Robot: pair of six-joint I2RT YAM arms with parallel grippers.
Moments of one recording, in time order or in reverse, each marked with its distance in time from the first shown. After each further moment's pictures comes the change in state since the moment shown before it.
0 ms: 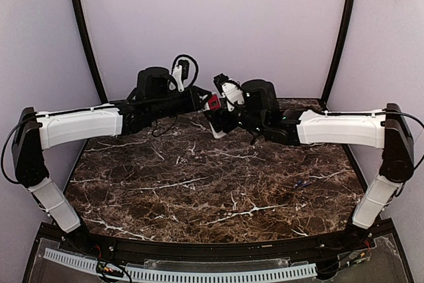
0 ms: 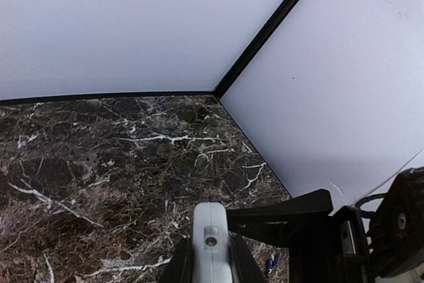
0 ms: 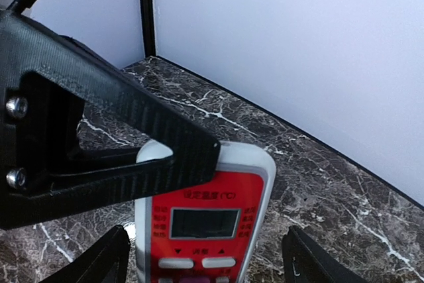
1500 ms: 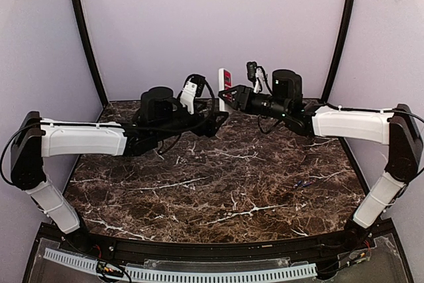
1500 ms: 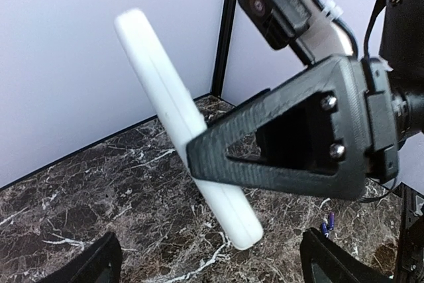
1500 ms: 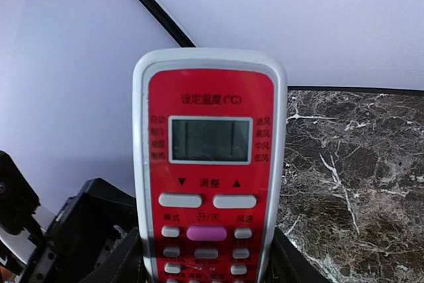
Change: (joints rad) left arm -0.111 -0.014 -0.168 0.207 -0.086 0.412; right arm -0.193 -0.049 -0.071 0.175 -0.432 0.607
